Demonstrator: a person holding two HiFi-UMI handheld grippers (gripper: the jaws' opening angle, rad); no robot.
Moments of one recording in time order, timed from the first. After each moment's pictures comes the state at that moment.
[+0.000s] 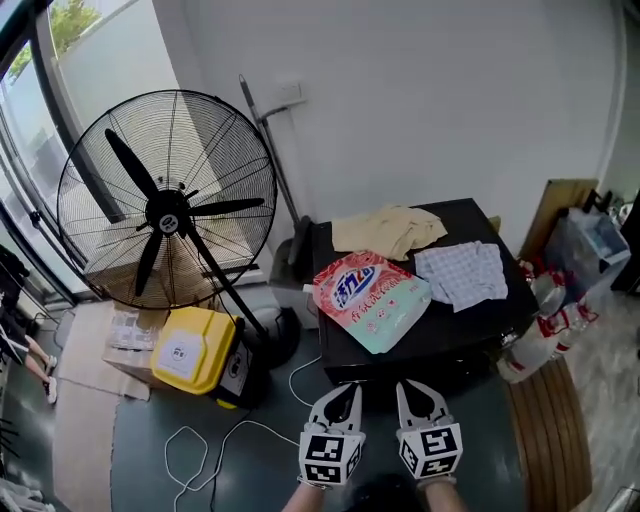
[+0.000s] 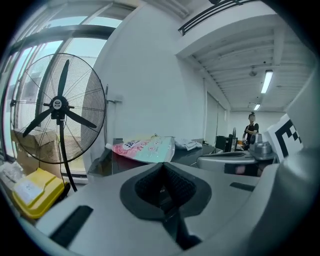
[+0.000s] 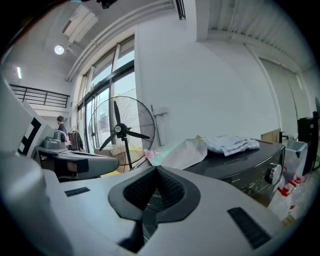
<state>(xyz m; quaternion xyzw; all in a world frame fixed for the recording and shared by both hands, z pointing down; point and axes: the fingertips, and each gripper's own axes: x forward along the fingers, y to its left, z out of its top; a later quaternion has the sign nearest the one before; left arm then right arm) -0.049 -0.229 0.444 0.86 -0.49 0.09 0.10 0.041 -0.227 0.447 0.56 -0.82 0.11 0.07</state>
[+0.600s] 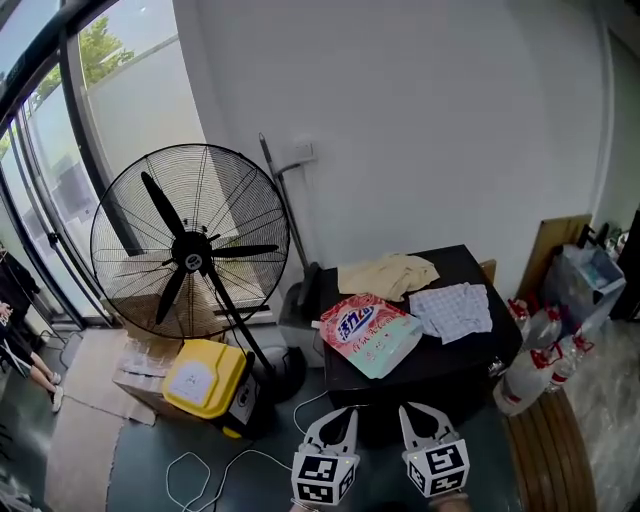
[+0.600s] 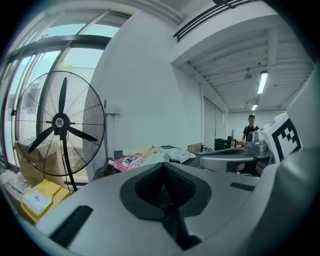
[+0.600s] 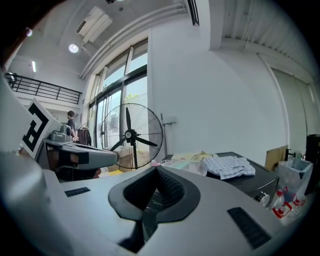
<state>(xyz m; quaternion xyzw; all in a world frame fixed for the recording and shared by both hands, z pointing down) -0.051 -0.183 0.364 0.86 -0.49 0.08 0.07 0.049 -0.182 0.365 0.53 -0.84 0.06 0.08</state>
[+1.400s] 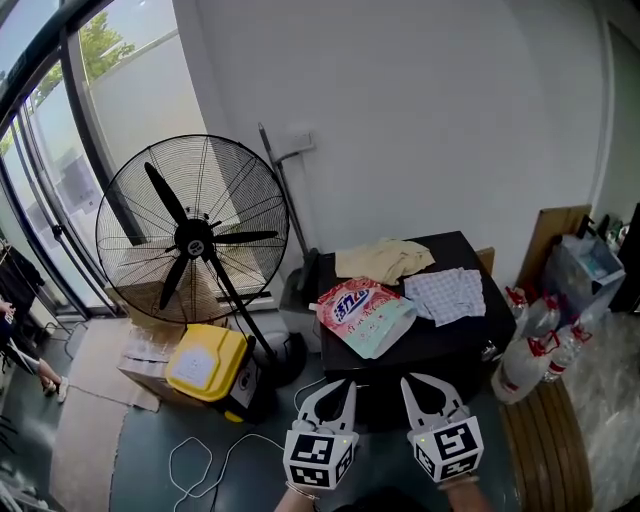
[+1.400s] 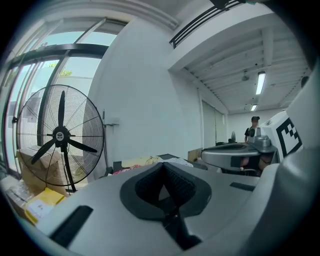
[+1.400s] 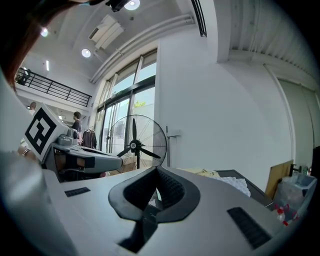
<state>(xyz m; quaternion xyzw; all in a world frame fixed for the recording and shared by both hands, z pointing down) -0.035 -0.166 0.301 0.86 -0.50 0.06 0.04 0.062 -0.161 0.291 0.51 -0.86 0.01 0.06</state>
